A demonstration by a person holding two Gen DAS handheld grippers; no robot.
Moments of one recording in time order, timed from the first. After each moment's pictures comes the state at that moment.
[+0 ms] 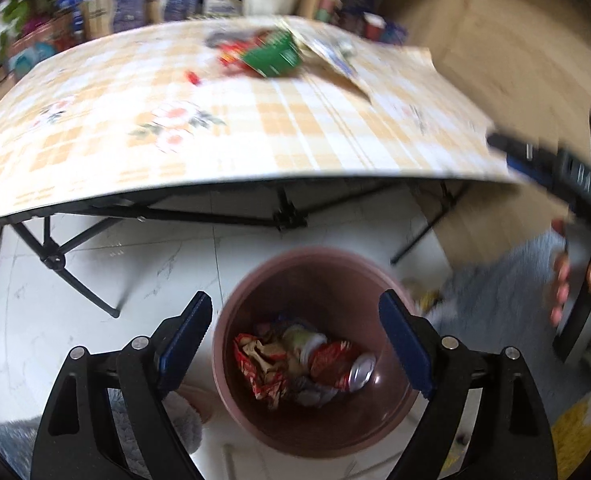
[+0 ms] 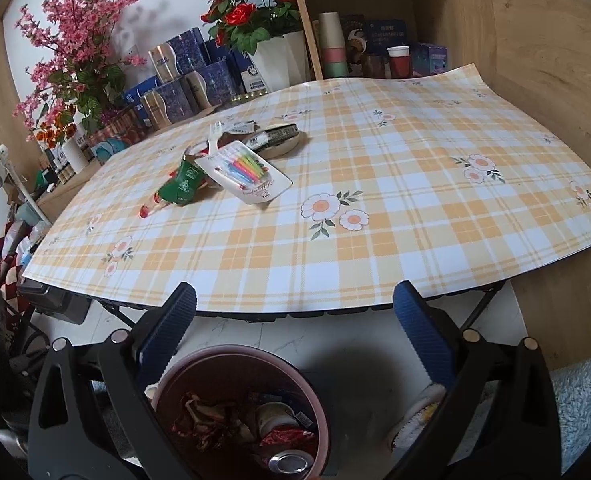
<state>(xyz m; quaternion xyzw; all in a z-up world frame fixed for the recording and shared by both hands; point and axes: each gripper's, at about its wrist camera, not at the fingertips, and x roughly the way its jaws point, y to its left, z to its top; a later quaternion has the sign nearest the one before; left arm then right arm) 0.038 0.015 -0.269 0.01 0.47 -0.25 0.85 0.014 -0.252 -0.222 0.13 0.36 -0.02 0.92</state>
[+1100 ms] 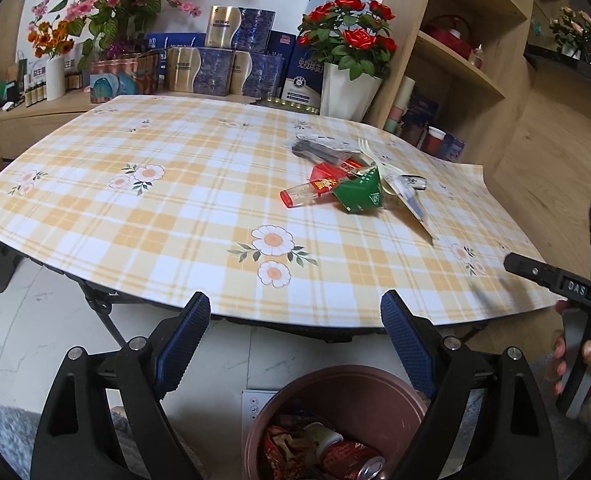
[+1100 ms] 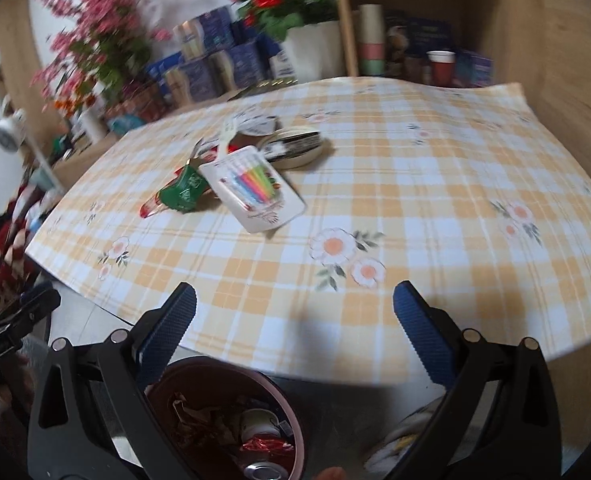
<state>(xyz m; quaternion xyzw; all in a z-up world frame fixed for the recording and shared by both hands) 0.075 0.055 -0.225 -0.07 0.35 -0.15 0.92 0.079 -0.266 -0.211 0.09 0.39 0.04 0.92</state>
